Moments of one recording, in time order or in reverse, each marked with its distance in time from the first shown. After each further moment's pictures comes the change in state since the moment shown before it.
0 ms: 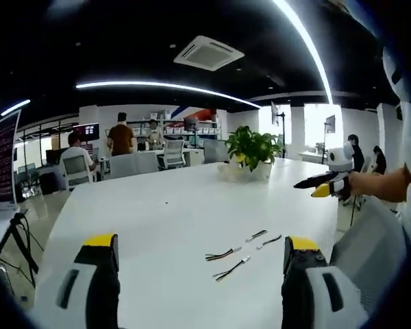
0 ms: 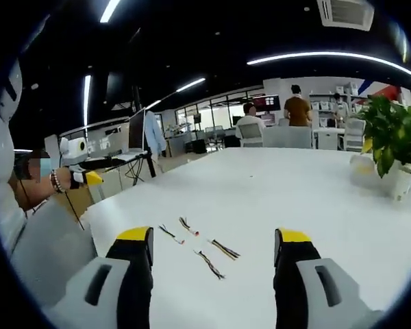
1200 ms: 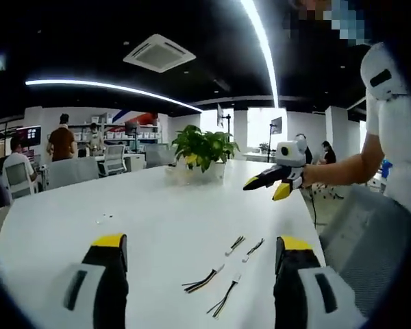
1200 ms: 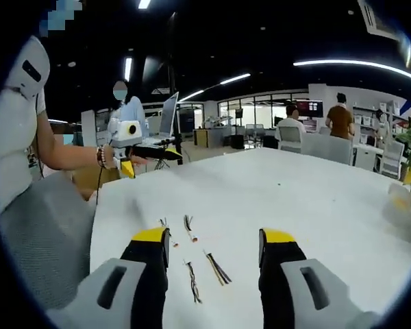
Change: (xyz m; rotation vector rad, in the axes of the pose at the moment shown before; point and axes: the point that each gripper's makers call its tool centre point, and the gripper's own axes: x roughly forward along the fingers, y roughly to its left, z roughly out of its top) left arm 0.101 -0.022 -0.024 0.032 0.002 -0.419; right arm 0.059 -0.014 -0.001 -0.171 0.040 0.249
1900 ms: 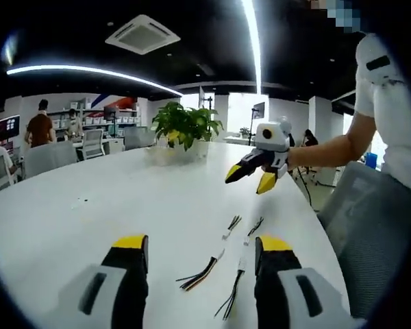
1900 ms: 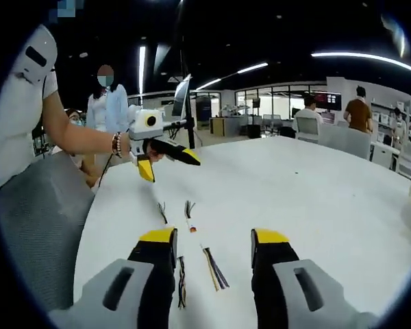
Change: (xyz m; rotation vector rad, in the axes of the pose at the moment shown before) left arm 0.043 -0.002 -0.038 -0.013 0.074 -0.136; right arm 0.043 -0.007 -0.031 -0.024 0.077 0.099
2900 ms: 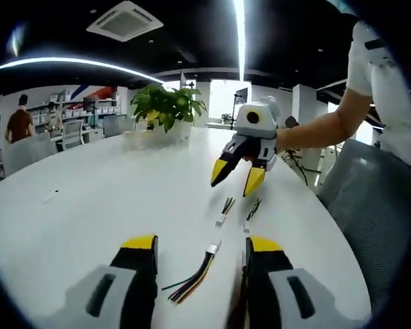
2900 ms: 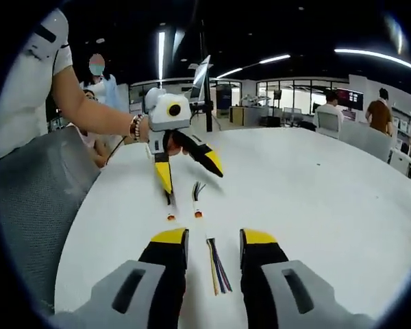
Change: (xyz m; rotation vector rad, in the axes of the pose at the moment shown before) left arm 0.043 -0.010 -0.038 0.055 0.102 -0.123; right arm 0.029 0.004 -0.032 -0.076 0.078 0.120
